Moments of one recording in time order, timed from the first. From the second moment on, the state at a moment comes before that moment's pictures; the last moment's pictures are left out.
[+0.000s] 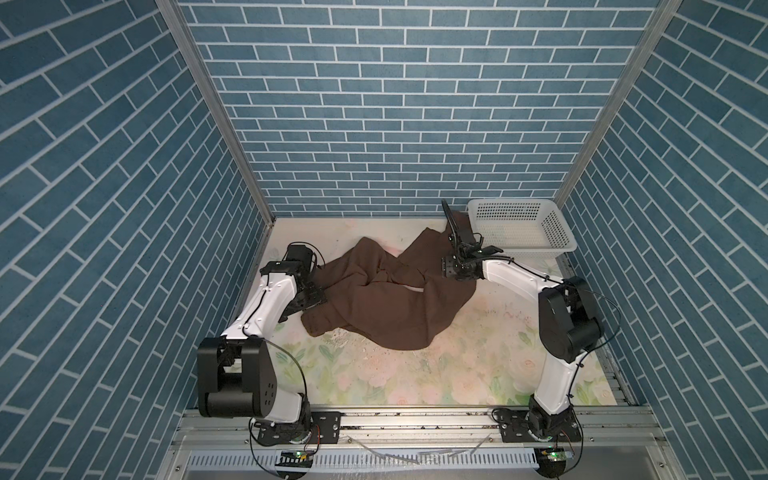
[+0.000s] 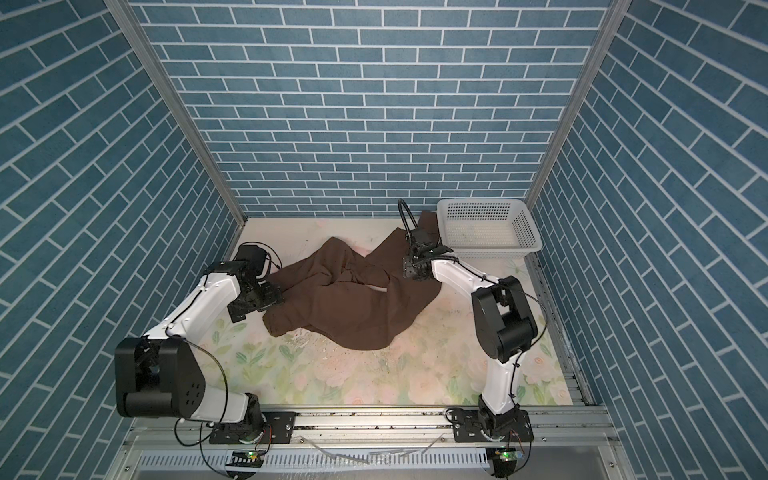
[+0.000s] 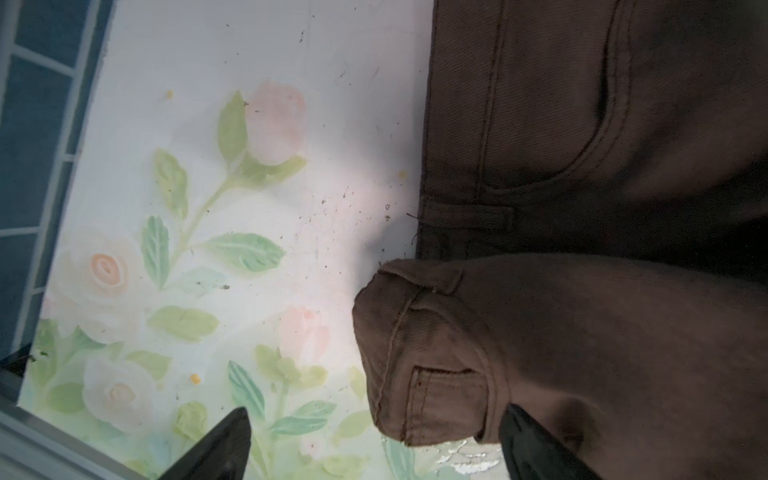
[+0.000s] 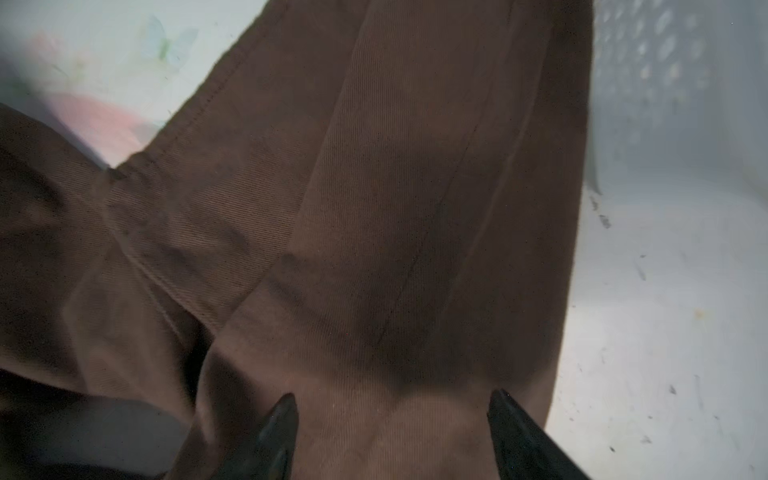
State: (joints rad) left arm -0.01 1.47 1.08 -0.97 -0.15 -0.52; right arm 0.51 1.92 1.42 -0.53 0.16 0.37
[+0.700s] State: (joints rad) left arm 0.01 1.66 1.04 -0.78 -0.02 -0.59; right arm 0.42 2.09 1.66 -0.64 0.09 0.41
